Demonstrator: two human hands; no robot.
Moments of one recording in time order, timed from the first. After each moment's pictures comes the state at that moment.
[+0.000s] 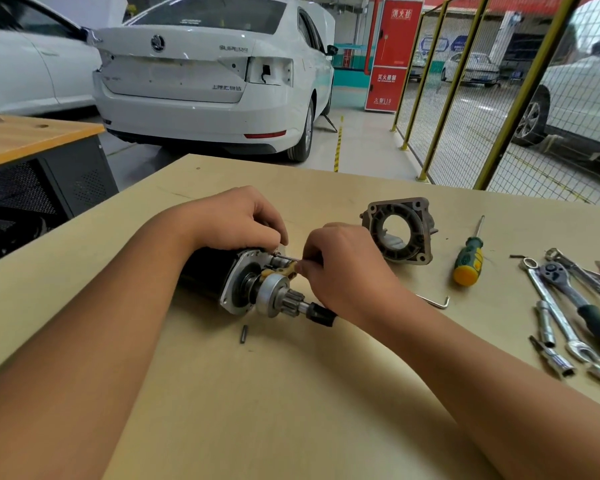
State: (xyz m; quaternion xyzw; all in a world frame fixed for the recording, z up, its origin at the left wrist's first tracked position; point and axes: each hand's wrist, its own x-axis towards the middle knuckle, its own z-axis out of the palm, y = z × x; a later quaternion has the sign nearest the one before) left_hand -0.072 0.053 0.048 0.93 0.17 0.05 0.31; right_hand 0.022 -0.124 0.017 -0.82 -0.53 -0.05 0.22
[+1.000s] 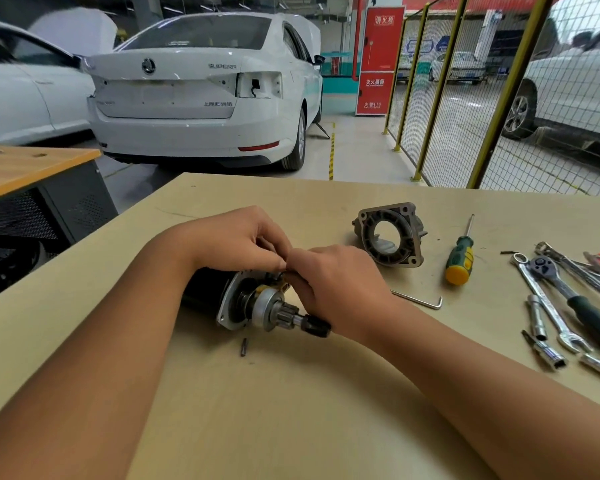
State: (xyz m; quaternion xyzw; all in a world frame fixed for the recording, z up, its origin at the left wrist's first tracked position) left_hand -0.073 0.042 0.056 0.95 0.08 0.01 0.30; right_hand 0.026 -0.130 0.006 -0.74 -0.63 -0.17 0.17
